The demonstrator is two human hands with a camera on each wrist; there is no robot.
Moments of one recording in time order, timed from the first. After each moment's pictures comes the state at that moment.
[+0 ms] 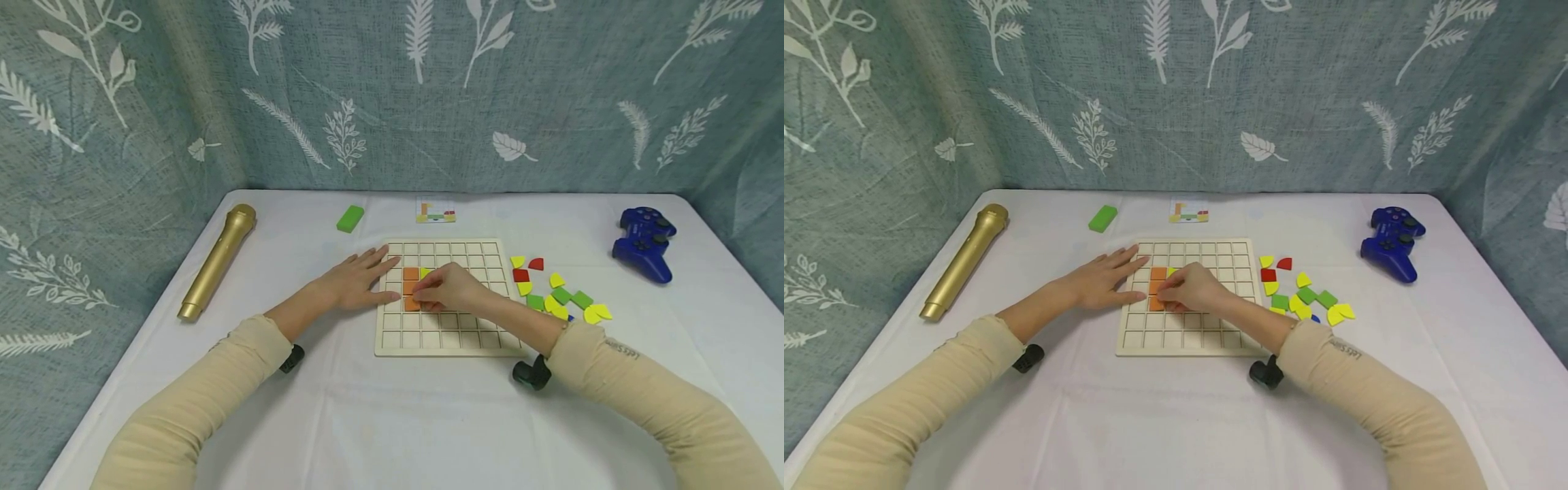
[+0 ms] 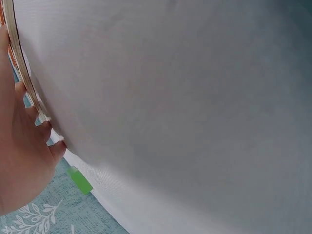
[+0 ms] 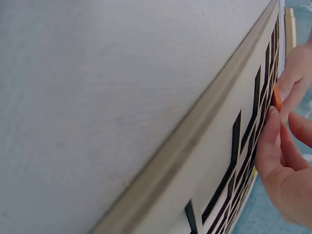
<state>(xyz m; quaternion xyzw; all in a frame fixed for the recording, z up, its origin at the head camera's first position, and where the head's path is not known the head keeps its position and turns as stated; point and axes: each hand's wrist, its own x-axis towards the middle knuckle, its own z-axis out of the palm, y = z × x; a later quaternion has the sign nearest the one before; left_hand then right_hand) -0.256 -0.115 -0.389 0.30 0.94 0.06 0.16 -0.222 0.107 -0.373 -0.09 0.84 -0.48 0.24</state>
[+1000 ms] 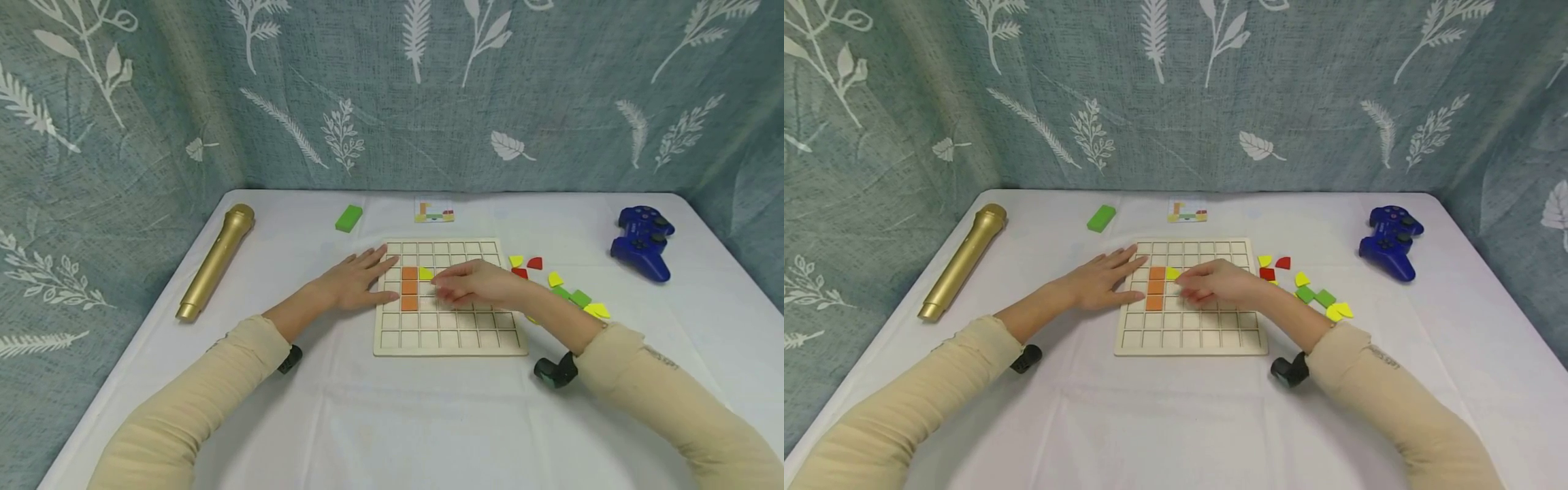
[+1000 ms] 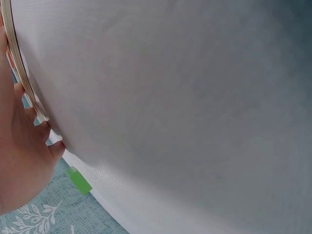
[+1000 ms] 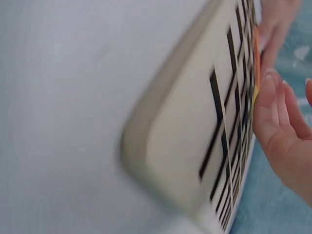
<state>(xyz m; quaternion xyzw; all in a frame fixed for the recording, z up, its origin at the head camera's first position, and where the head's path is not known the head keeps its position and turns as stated) -0.256 -0.115 -0.391 0.30 0.94 0.05 0.15 -0.230 0.160 -0.365 -0.13 0.73 -0.58 0.35</state>
